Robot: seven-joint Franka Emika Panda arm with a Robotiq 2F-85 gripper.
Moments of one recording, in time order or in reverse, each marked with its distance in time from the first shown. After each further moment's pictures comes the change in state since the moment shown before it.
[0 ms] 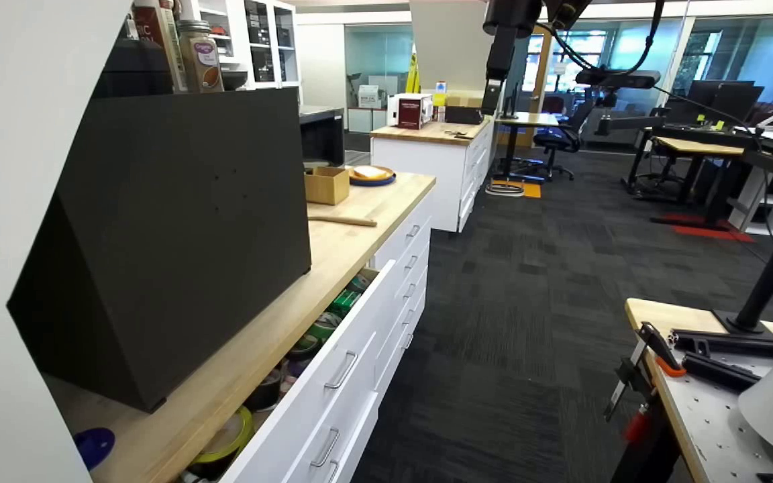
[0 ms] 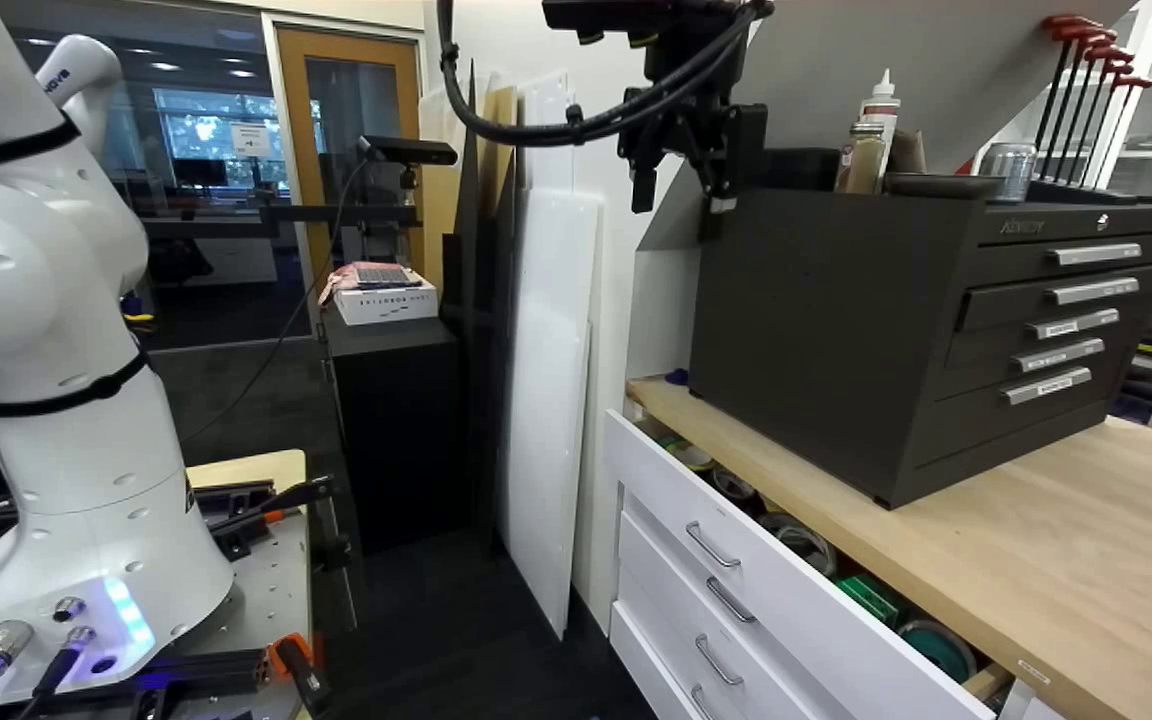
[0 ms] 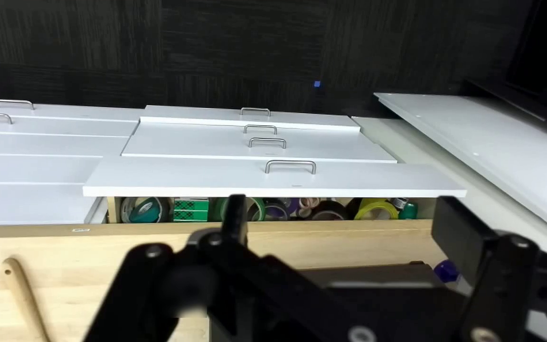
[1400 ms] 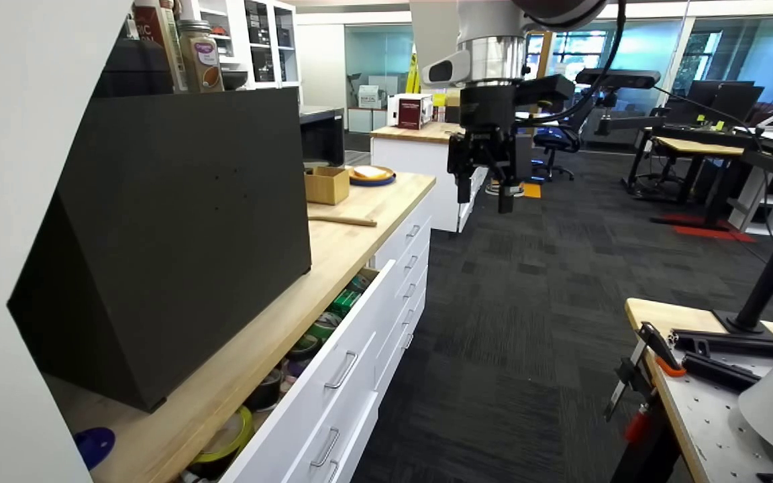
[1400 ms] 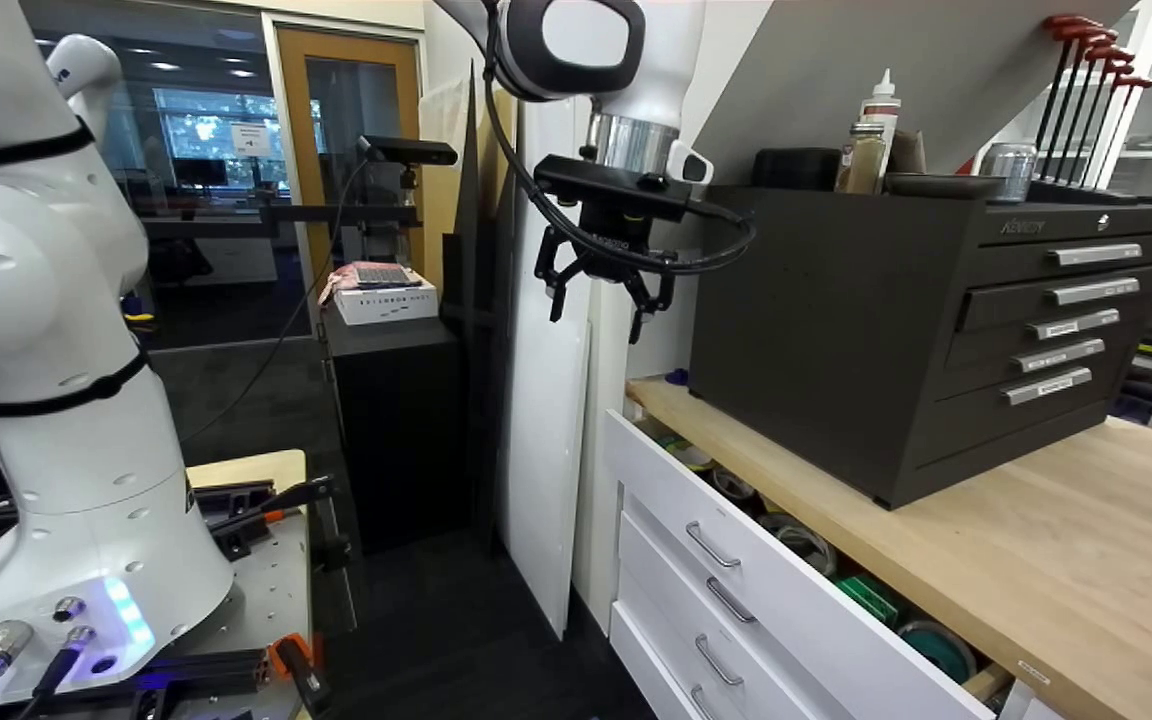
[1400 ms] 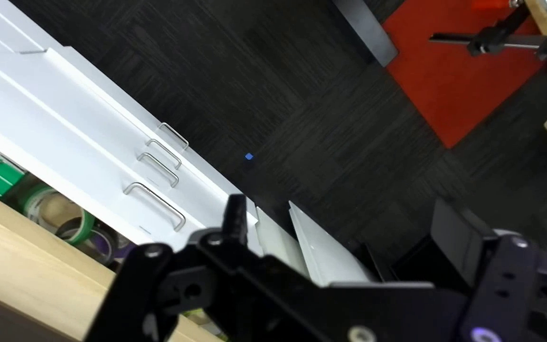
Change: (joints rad) arm 0.003 0.088 0.217 -0.209 -0.038 0.145 -0.517
